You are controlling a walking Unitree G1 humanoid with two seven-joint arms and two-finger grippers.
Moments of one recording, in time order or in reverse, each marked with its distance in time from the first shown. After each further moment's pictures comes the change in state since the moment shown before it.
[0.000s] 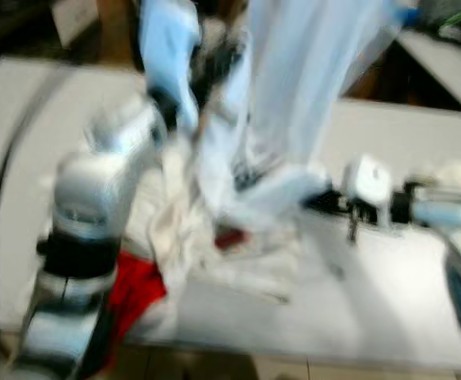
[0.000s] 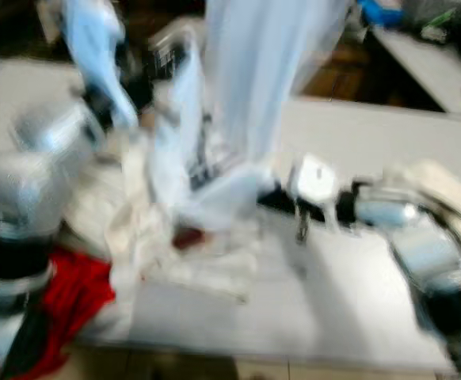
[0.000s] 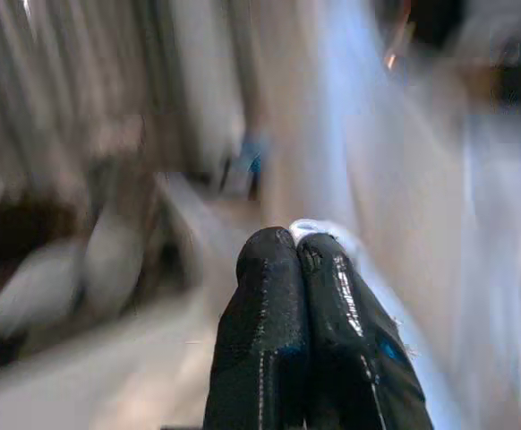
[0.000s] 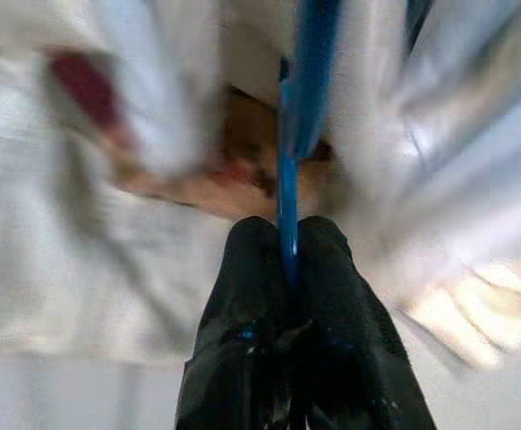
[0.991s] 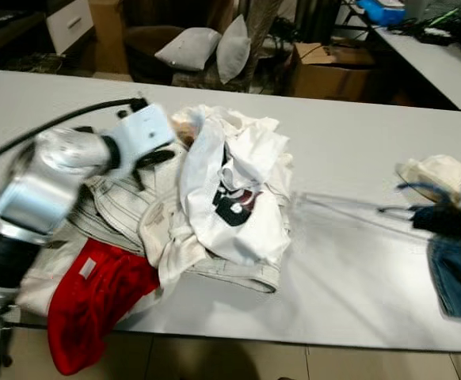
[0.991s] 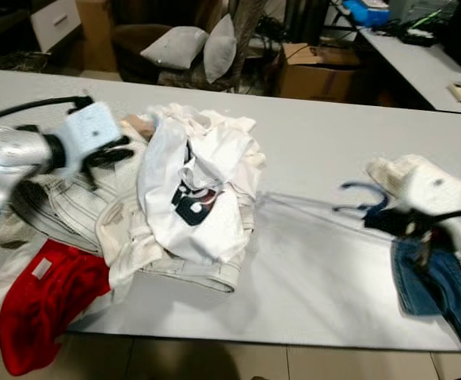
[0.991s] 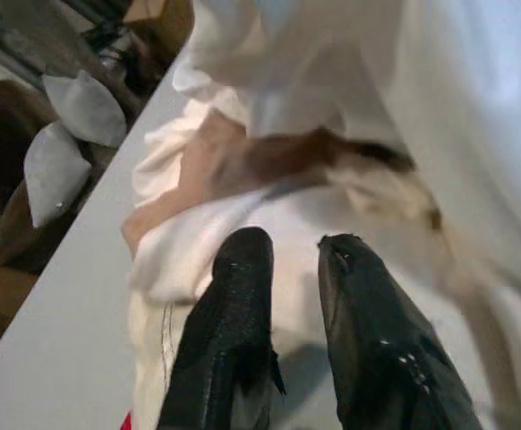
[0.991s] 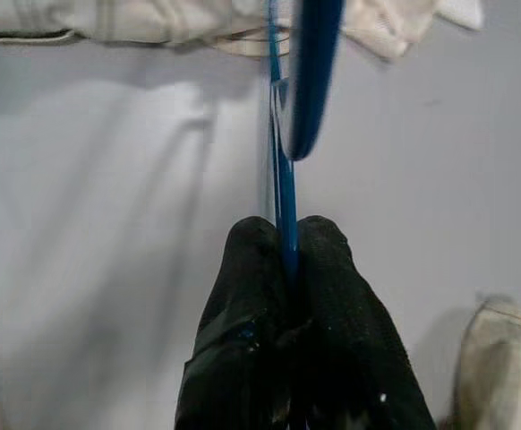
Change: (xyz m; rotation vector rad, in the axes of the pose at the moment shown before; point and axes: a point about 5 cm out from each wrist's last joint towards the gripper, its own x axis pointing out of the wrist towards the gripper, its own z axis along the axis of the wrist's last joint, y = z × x) left arm -0.048 0.058 -0.048 0.479 0.555 -0.268; right arm -0.126 -0.004 -0.008 0.118 0.409 -0.153
